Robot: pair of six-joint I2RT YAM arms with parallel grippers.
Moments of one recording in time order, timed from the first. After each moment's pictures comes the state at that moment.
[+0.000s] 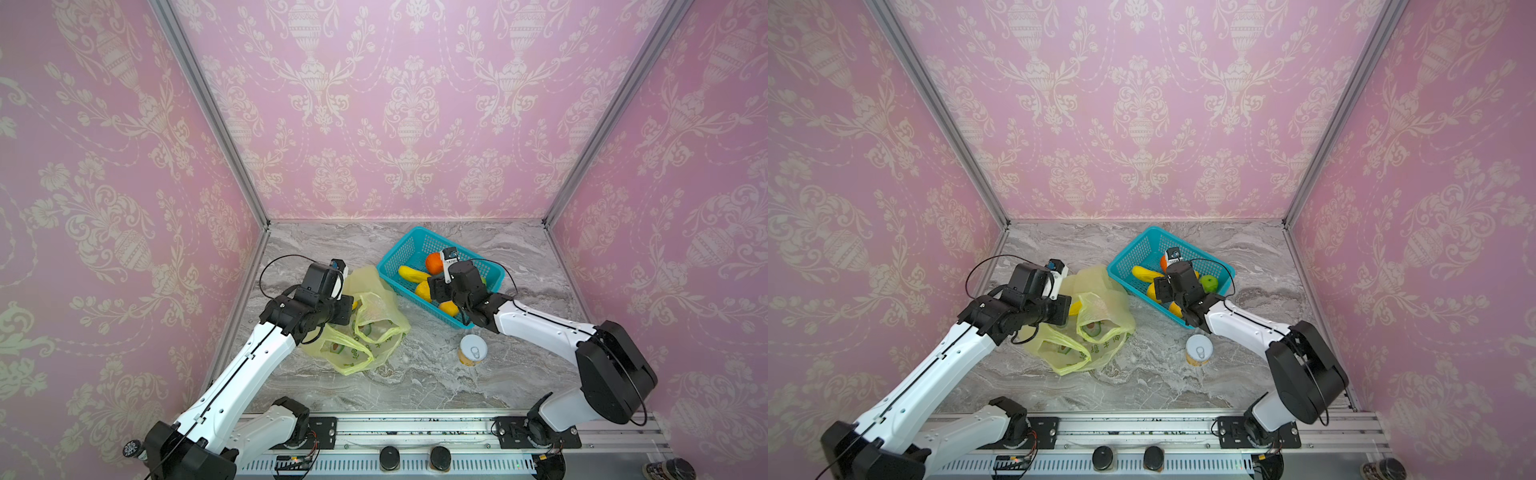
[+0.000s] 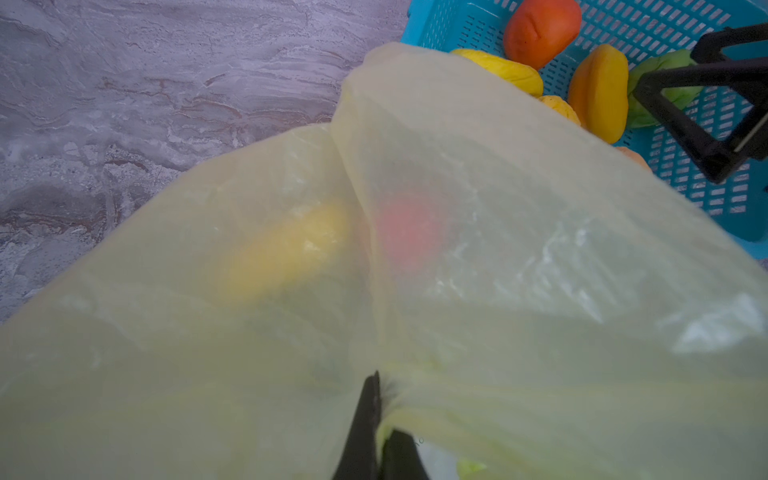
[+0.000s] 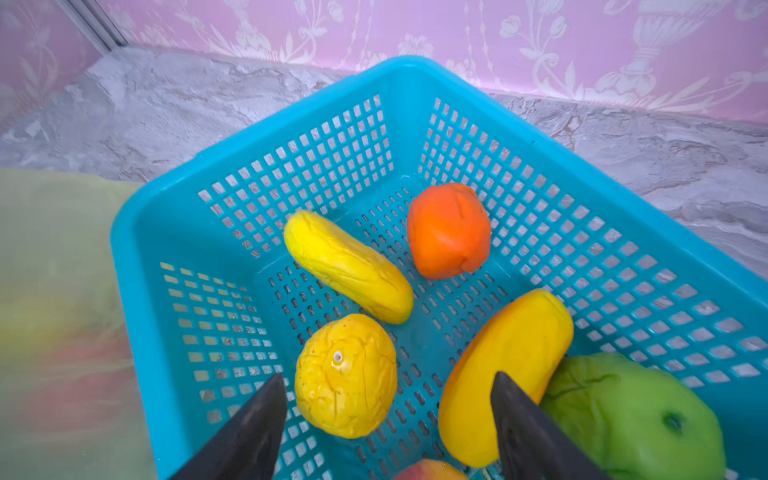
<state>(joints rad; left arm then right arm) -0.41 1.07 1.01 -0.86 0.01 -0.23 0.59 1.46 0.85 0.07 0.26 0.23</state>
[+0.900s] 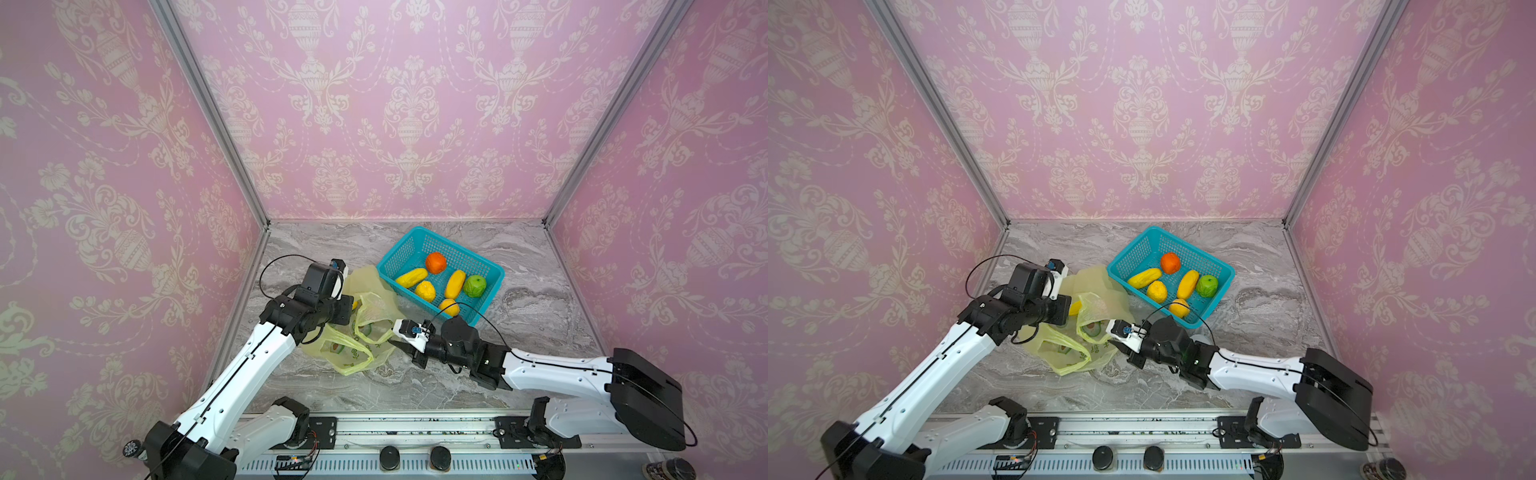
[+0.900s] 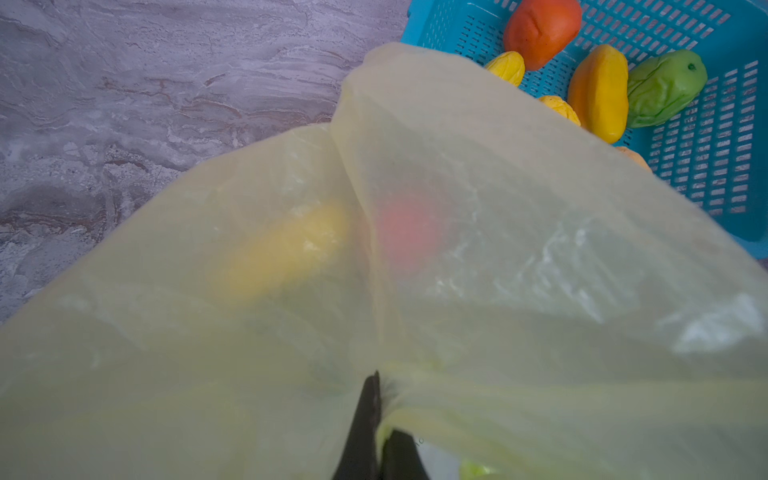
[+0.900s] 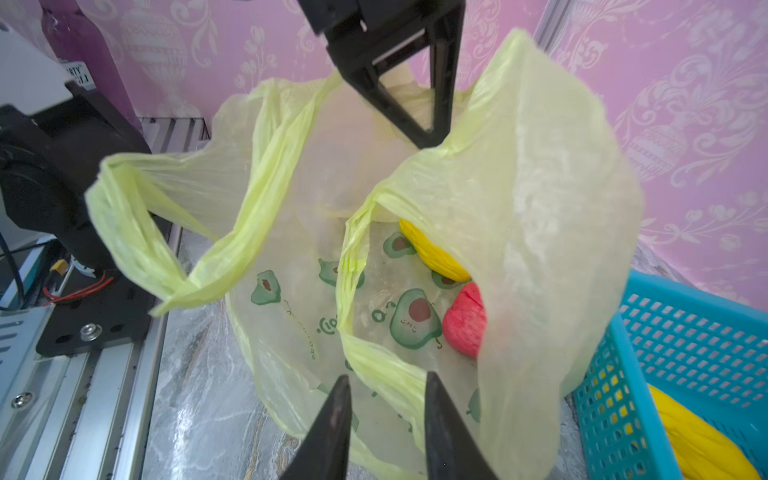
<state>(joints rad) -0.41 1.07 1.01 -0.86 0.01 -0.23 1.03 1.36 0.60 0.45 -0.09 -0.22</state>
